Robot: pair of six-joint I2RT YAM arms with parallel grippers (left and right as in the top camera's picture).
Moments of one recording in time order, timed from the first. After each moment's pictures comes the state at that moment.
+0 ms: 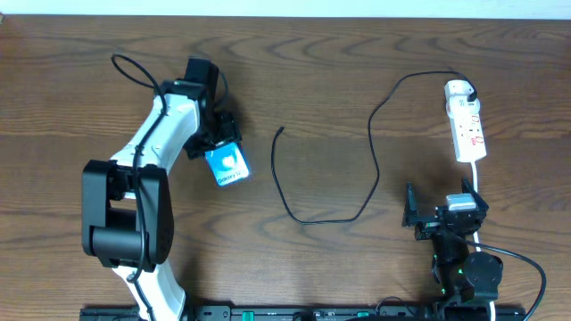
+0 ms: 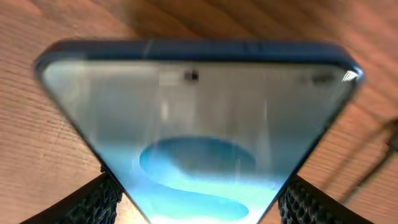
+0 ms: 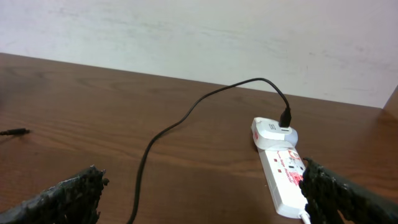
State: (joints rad) left arm -0.14 1.93 1.37 -0.88 0.08 -0.51; right arm 0.00 0.01 0.01 -0.07 -0.08 -0.11
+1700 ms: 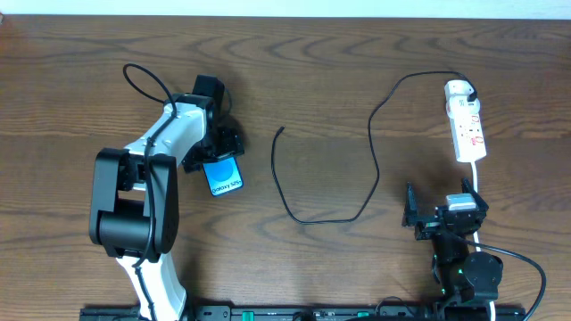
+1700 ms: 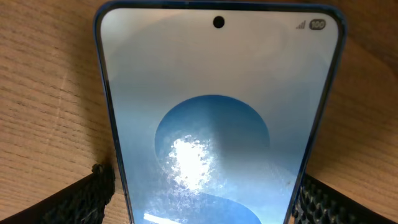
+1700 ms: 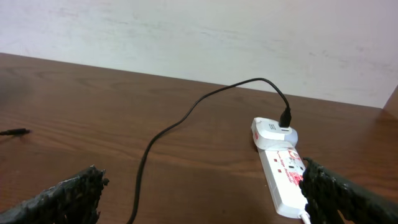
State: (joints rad) left arm -0.16 2.00 1.30 -0.84 0.01 -0.51; right arm 0.00 0.01 0.01 -0.07 -0.08 -0.11
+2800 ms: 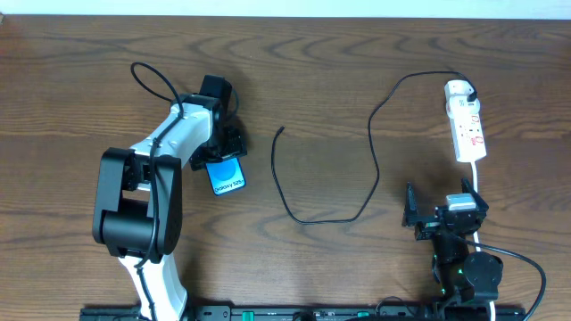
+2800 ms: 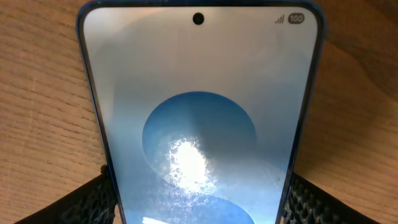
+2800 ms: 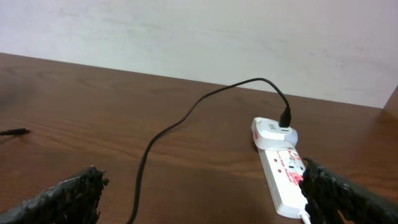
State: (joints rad) left arm -0.19 2.00 1.30 -0.82 0.00 -0.51; right arm 0.00 0.01 0.01 -0.07 -0.08 -0.11
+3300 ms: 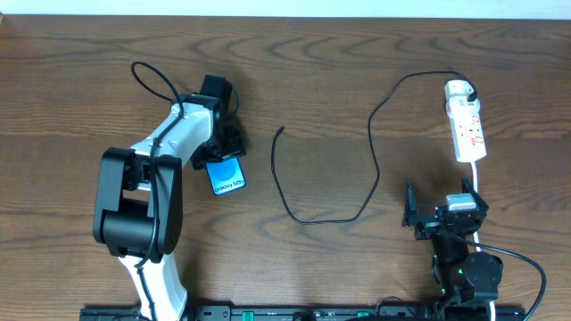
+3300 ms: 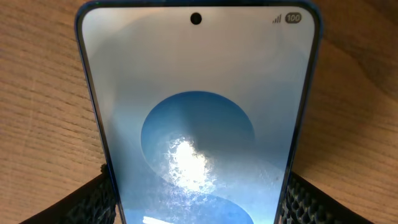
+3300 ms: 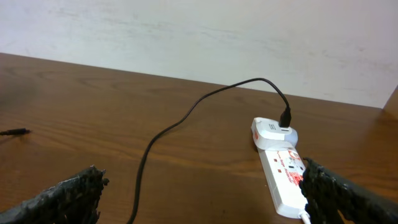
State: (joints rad) left arm -0.19 2.01 1.31 -0.84 0.00 -0.51; right arm 0.00 0.01 0.01 -0.07 -0.08 -0.11
